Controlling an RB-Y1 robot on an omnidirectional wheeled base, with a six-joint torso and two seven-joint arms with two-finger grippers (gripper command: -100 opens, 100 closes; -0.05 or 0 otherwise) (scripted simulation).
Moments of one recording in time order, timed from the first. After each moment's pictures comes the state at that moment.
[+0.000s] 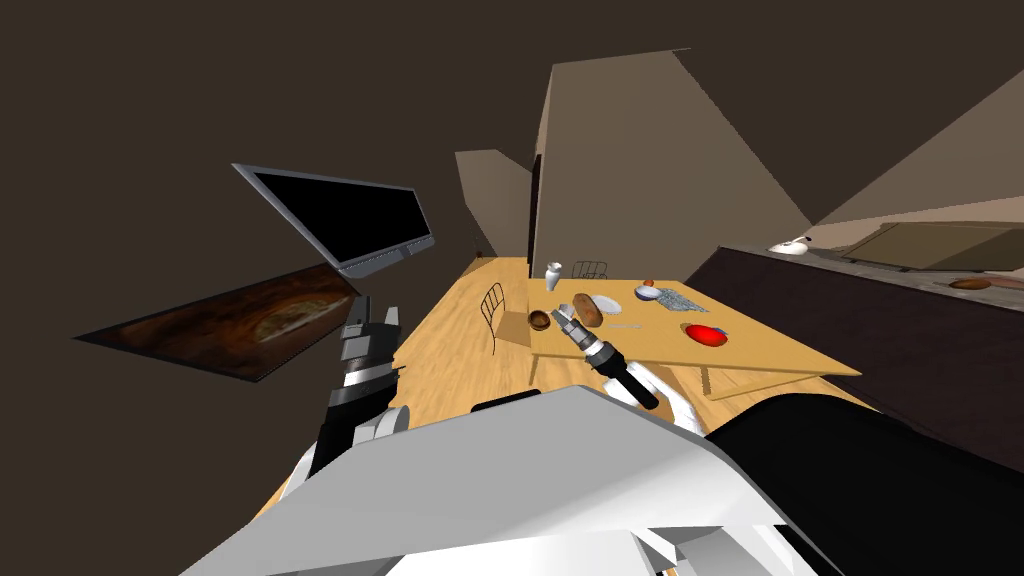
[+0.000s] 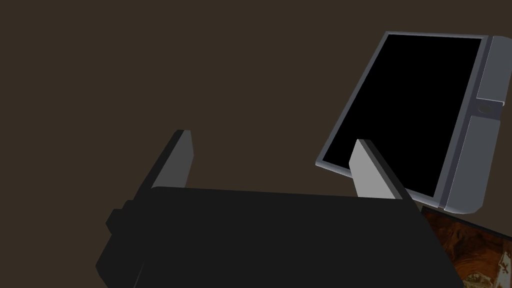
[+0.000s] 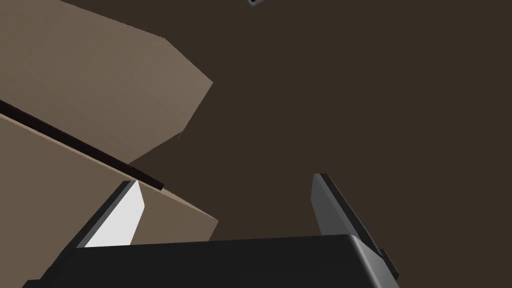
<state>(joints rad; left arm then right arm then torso) 0.54 0.03 -0.01 -2.30 -0.09 -0.37 0.04 0.57 -0.58 0.05 -2.00 0.18 -0.55 0.15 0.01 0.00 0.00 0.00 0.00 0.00</state>
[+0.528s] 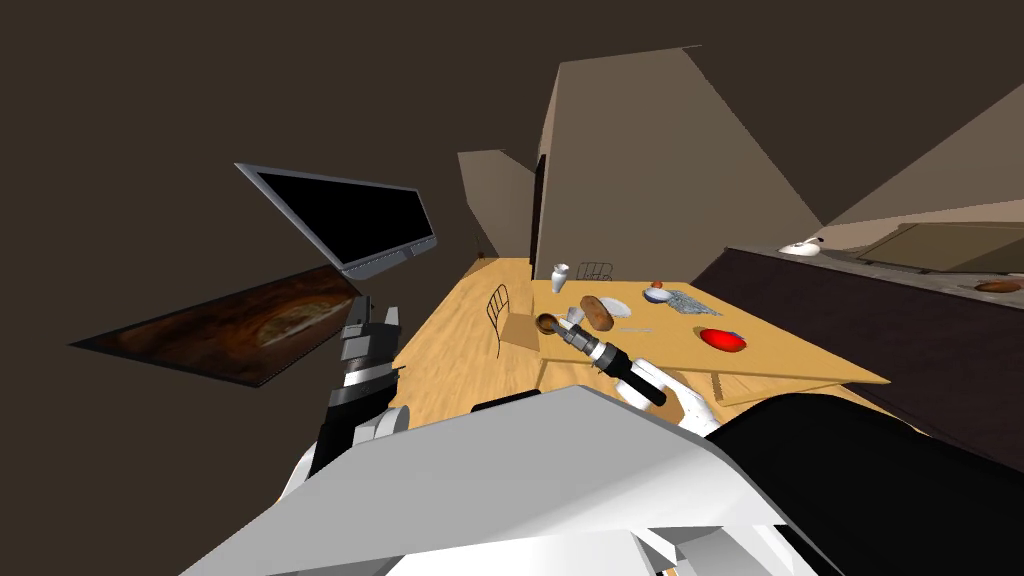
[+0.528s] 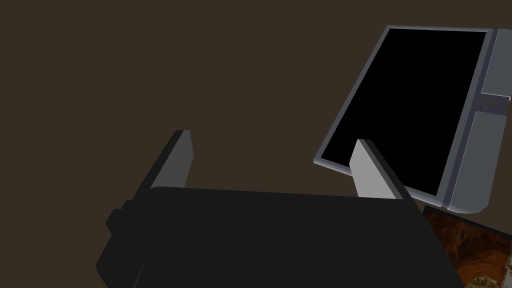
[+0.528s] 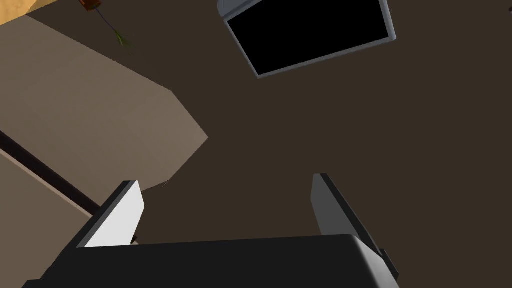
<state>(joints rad) 0.54 0.03 -0.01 -2.30 -0.09 -0.37 0.04 0.56 -0.75 0.08 -1.91 0.27 -0.56 0.17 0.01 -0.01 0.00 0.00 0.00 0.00</state>
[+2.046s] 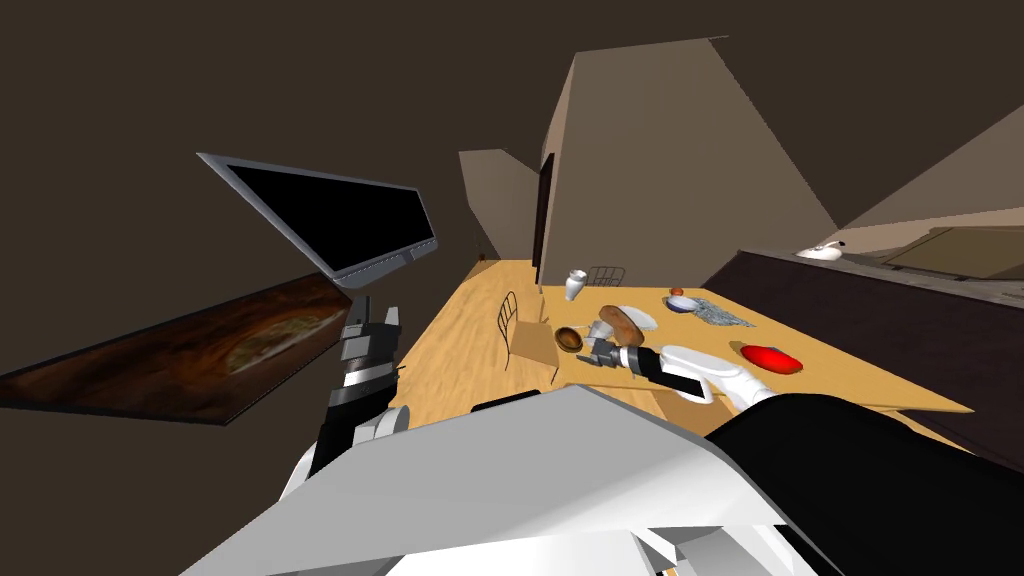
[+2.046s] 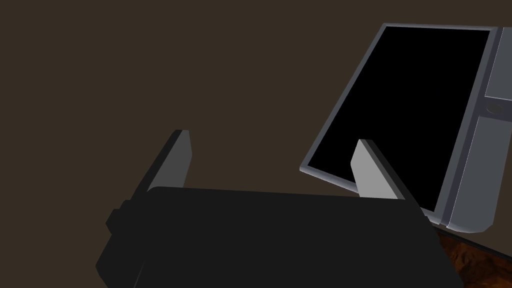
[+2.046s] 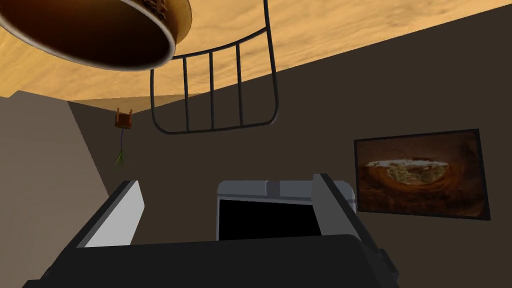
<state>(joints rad) 0.54 0.03 -0.01 -2.30 -0.09 -0.37 0.04 0.58 -1.20 0.15 -1.68 0.63 -0.52 0.23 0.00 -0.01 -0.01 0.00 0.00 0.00</state>
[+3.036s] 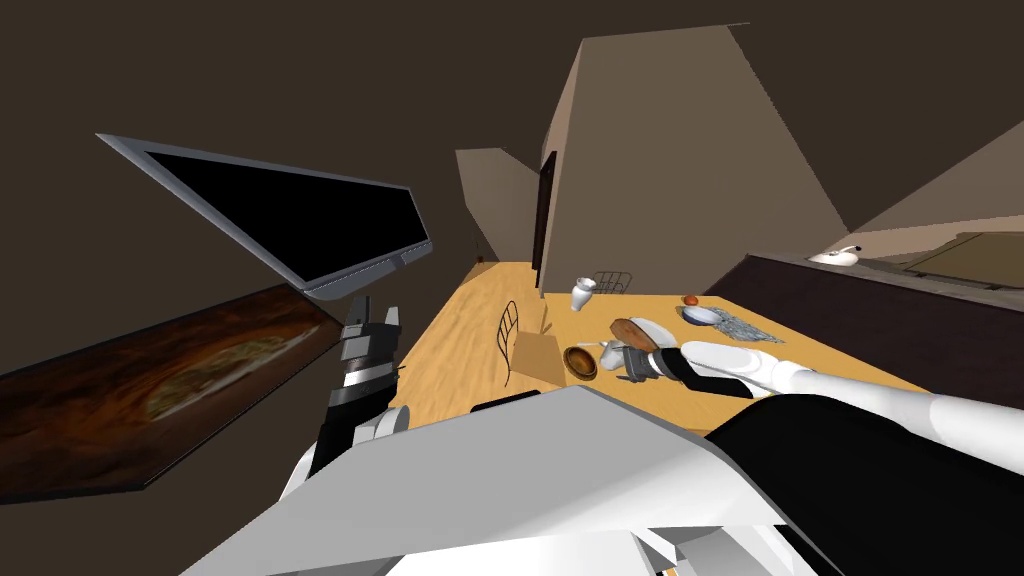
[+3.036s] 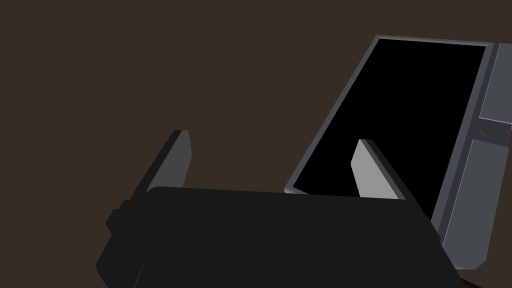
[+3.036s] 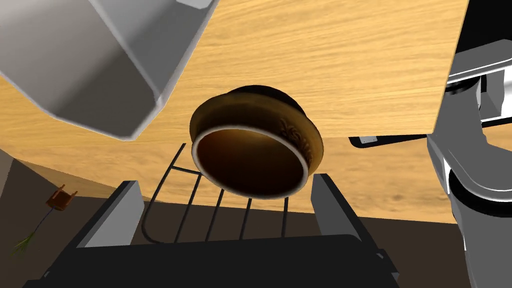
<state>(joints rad) 0.54 0.03 -0.01 -2.30 -0.09 -0.37 0.04 0.63 -1.47 0.25 -1.57 0.95 -0.45 0.28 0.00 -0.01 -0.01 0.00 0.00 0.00</state>
